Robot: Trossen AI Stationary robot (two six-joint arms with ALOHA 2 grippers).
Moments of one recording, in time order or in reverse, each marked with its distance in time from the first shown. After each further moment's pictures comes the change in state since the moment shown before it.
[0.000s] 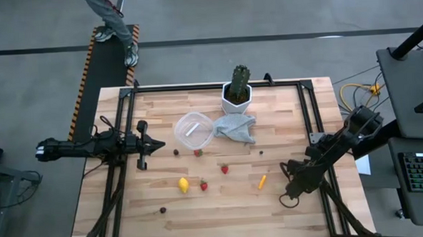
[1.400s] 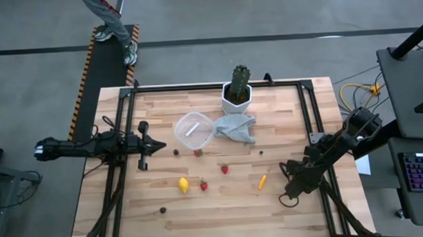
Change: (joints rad) left arm 0.000 0.035 0.000 -0.004 0.007 -0.003; right arm 0.000 0.036 -0.007 -0.007 0.011 -0.043
